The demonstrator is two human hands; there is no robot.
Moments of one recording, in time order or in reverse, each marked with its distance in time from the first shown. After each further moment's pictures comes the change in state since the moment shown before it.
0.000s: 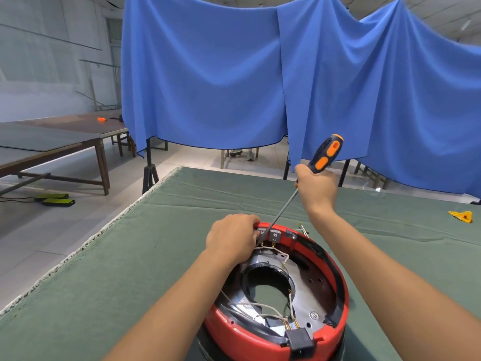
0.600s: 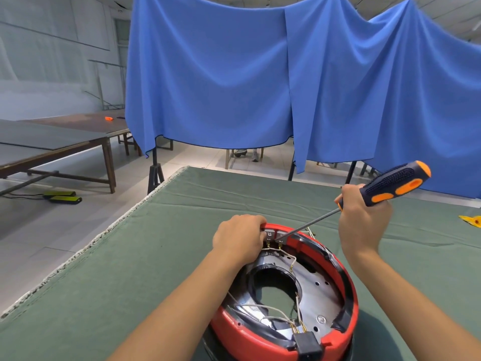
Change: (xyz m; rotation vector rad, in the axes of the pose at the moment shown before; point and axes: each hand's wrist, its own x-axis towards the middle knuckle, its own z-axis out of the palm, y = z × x) left_hand 0.001 -0.001 0.001 -0.001 -0.001 -0.011; right_hand -0.044 0.006 -0.048 0.298 0.160 -0.250
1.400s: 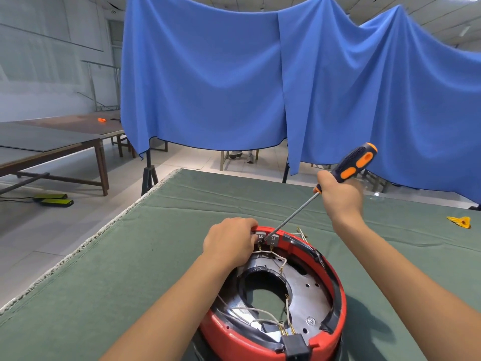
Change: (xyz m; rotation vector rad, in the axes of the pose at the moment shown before) left_hand 0.000 0.001 0.000 -0.007 -0.006 -0.021; right_hand 0.049 0.012 0.013 -0.311 -0.143 0.259
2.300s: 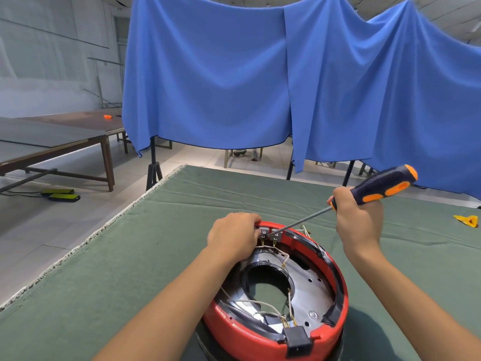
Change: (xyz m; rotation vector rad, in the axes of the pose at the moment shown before) left_hand 0.000 0.001 -0.003 -0.007 -0.016 -0.010; right_hand -0.043 0.011 -0.022 0.120 0.028 -0.111
